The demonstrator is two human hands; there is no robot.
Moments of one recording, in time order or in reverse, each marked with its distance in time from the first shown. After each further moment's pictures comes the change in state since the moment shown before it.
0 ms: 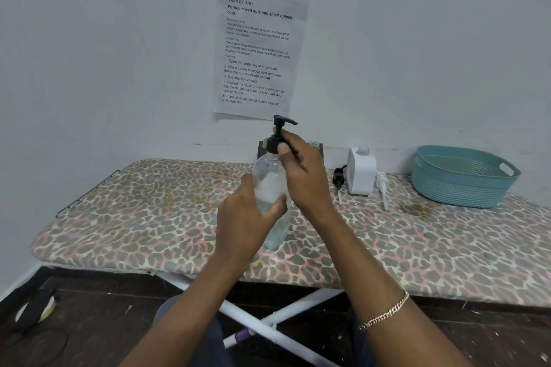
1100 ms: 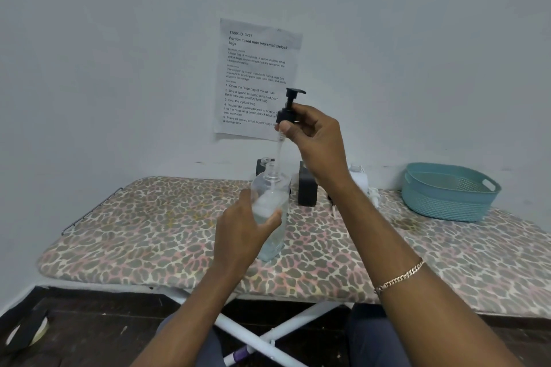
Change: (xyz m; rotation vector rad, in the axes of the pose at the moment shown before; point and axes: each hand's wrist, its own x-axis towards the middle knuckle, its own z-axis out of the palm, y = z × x) left_hand 0.005 0.001 -0.010 0.023 -0.062 -0.046; right_hand 0.058 -0.056 -0.033 0.046 0.035 -0.070
